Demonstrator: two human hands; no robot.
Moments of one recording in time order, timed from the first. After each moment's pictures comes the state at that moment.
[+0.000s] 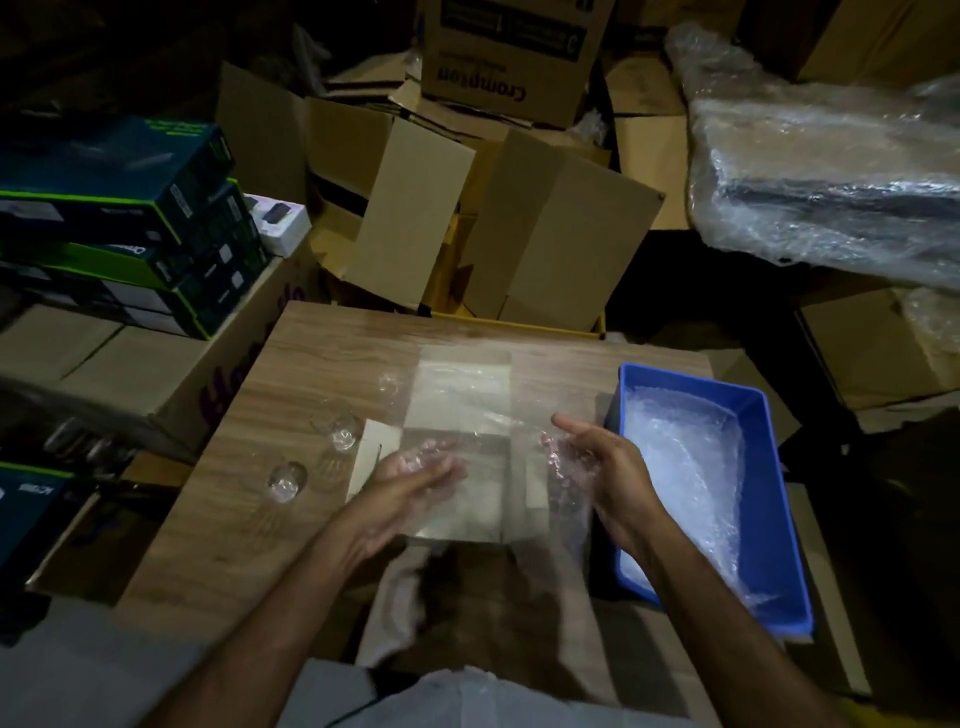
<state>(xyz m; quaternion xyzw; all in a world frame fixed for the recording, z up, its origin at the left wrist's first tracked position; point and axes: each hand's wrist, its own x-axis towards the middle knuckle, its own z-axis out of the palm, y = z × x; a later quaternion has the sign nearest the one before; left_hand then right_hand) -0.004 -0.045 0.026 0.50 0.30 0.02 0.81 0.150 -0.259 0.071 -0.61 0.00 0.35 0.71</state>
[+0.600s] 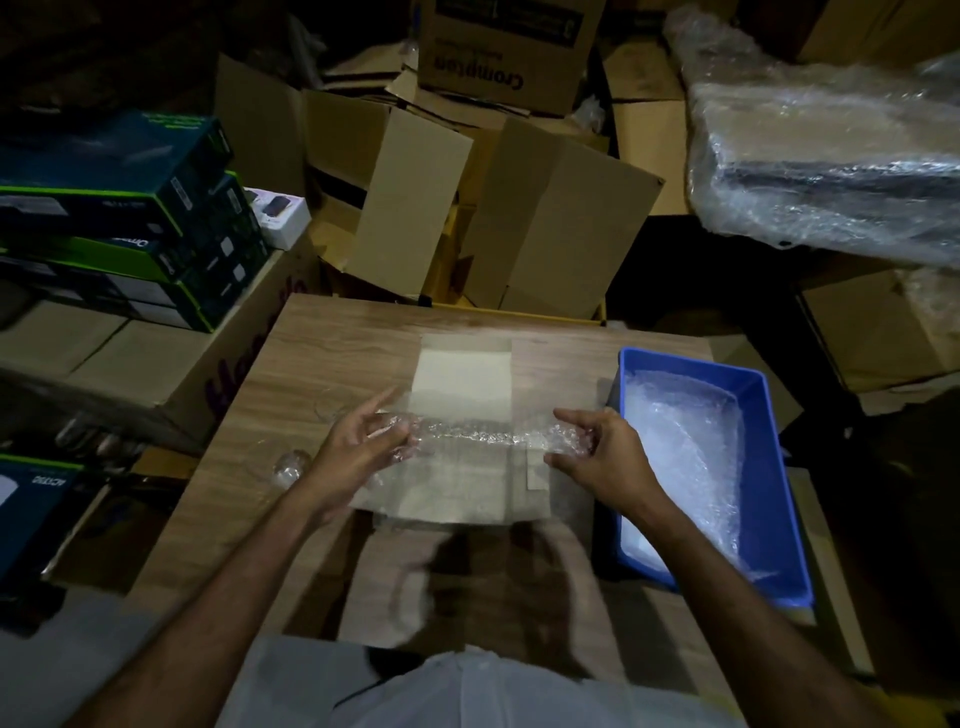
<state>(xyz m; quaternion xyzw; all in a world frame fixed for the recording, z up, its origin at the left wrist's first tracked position) -0.027 -0.007 0.052 0.65 0.26 0.07 0.71 0.157 -0.270 0.055 -0.85 -0.26 0.18 0.41</state>
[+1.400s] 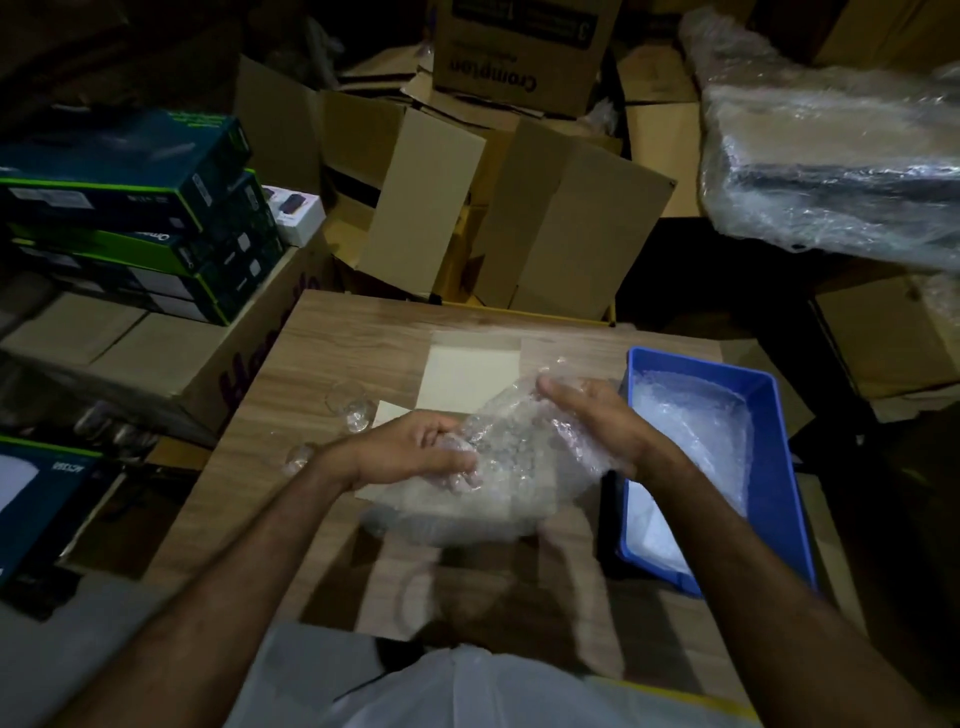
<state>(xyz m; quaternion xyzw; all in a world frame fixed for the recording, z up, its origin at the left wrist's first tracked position) -0.002 -0.031 0.102 0.75 0.13 -0.18 0.62 0.173 -0.243 0.094 -0.61 -0.20 0.45 0.62</state>
